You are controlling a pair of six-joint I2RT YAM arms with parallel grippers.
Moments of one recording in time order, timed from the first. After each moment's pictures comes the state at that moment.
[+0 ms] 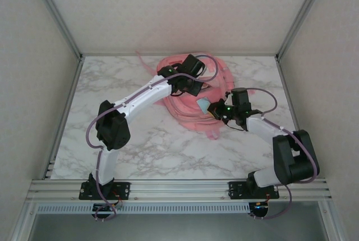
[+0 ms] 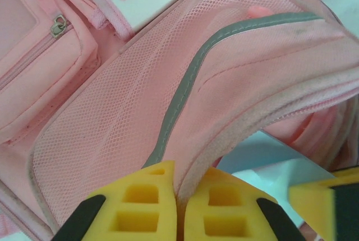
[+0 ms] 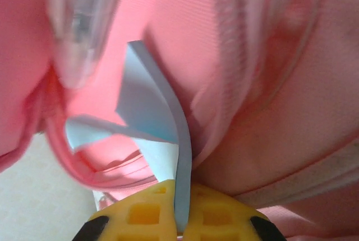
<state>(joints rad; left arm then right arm) -0.80 2.08 2.01 -0.84 -0.12 -0.19 0.29 1.45 0.71 -0.03 -0.55 0.97</state>
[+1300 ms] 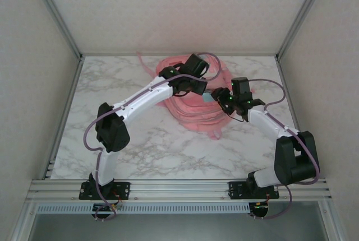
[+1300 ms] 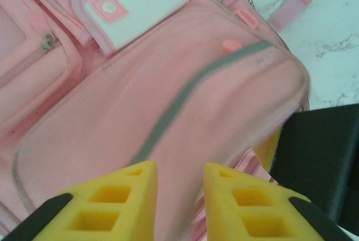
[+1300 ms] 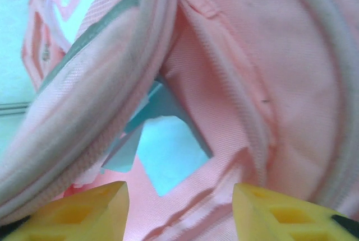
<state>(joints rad) -0.84 2.06 2.04 -0.82 -0.14 -0.30 0.29 1.43 0.89 -0.25 -0.25 1.01</state>
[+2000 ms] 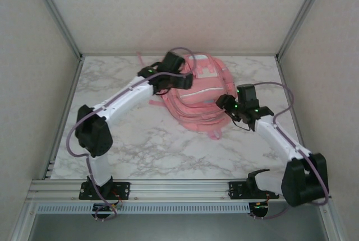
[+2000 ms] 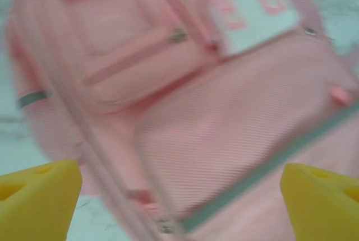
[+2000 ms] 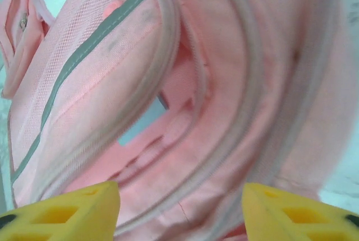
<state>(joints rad) -0.67 1.85 1.71 -0.68 -0.18 -0.43 0.29 1.20 0.81 -0.41 -0.15 0.84</state>
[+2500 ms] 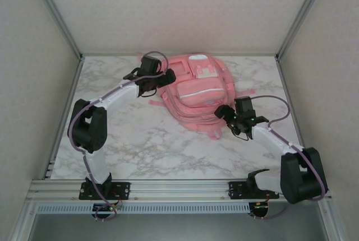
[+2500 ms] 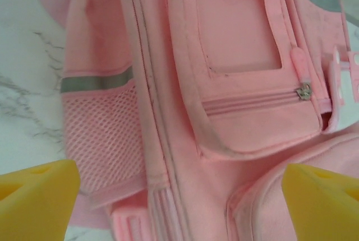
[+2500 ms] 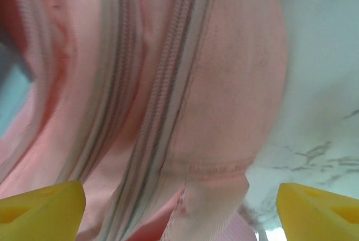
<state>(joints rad) -0.47 1.88 1.43 -0.31 0.02 -0.72 0.29 1.28 0.62 -0.26 -0.15 0.92</state>
